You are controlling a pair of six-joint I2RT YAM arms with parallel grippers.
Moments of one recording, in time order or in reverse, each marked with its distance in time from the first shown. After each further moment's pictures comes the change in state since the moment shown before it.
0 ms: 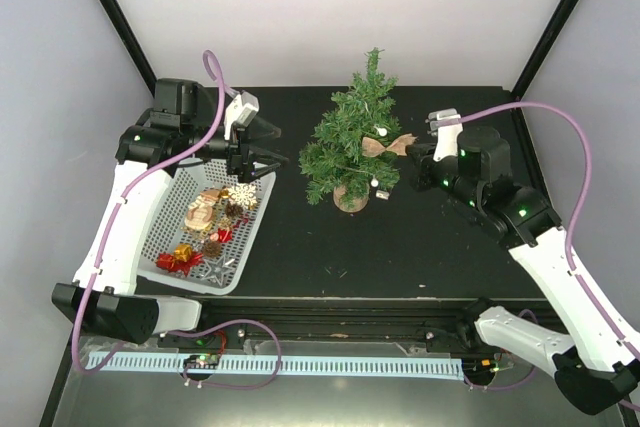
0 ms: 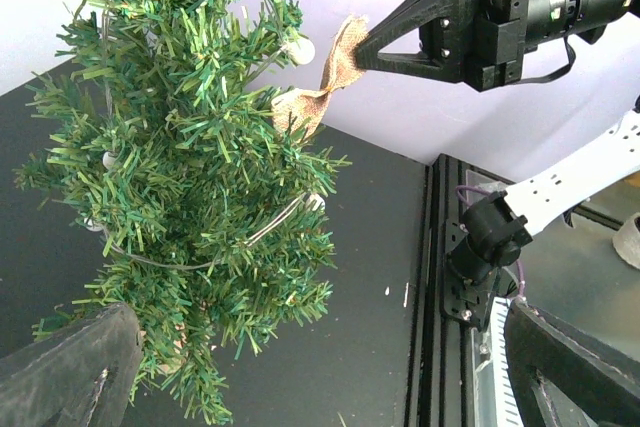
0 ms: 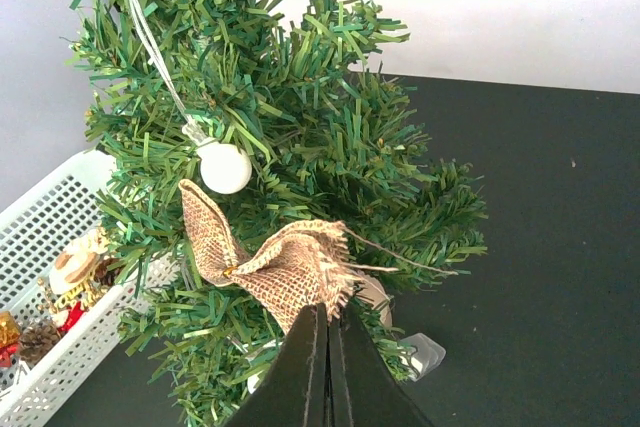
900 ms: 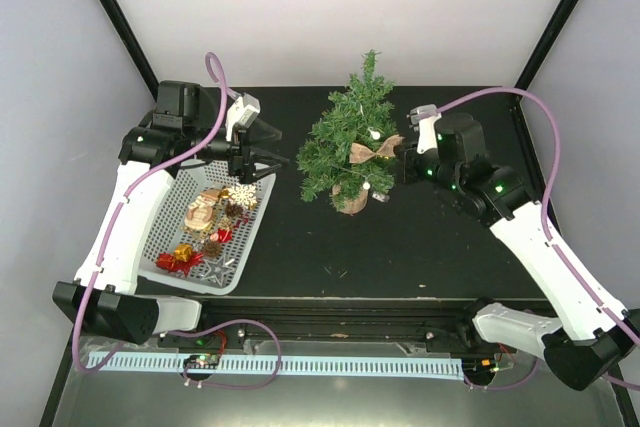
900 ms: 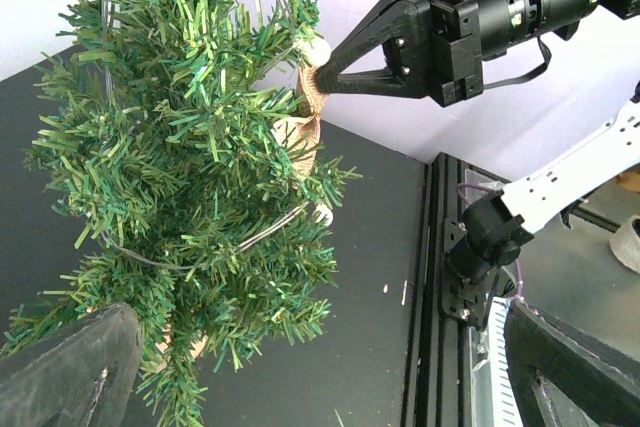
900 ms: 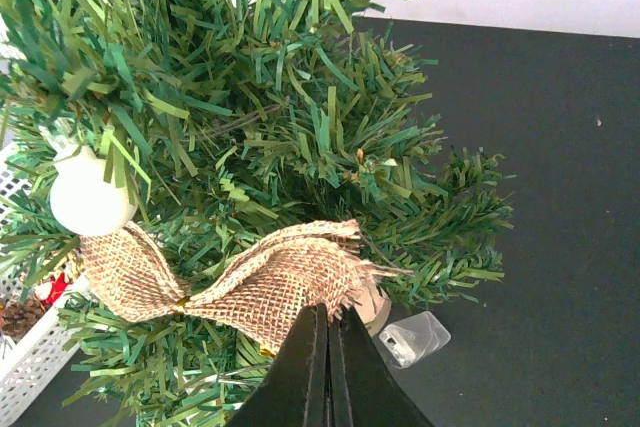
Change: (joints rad) left arm 0.000 -0.002 -0.033 0.023 0.000 -0.011; right arm -0.001 0.132 0.048 -0.030 -0.025 0.002
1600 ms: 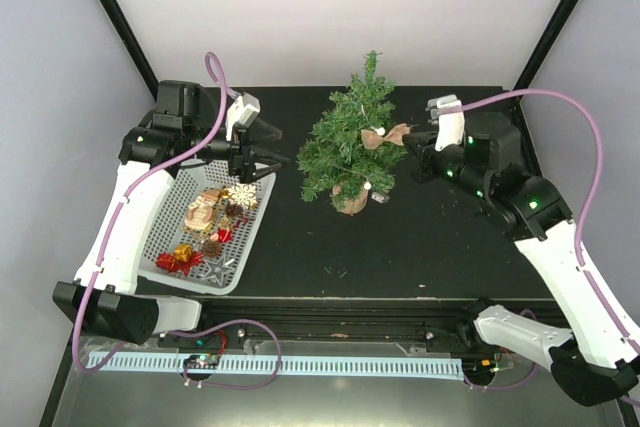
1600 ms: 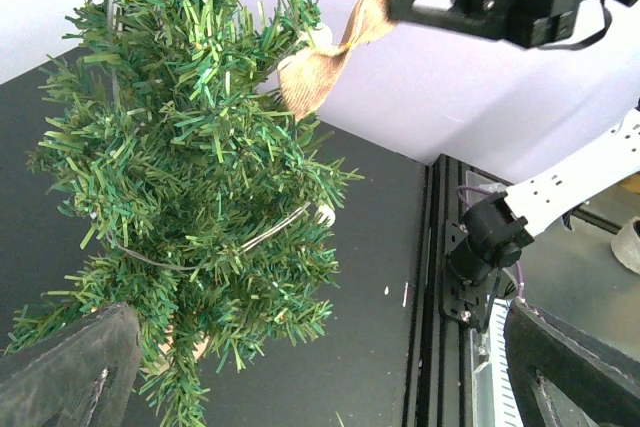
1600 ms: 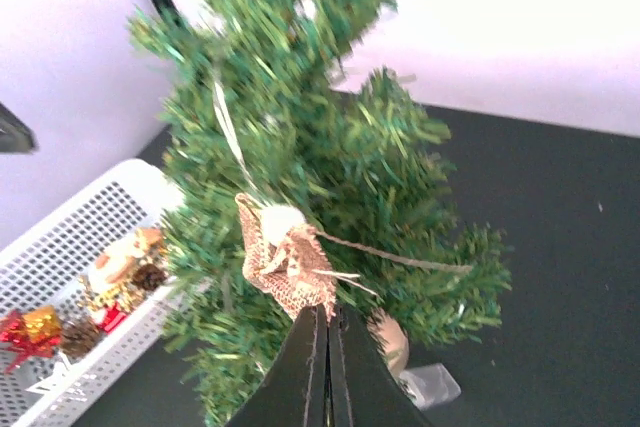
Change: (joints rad) left arm 0.000 0.000 0.000 0.008 0.000 -0.008; right arm 0.000 -0.087 0.069 -0.024 -0.030 -0.035
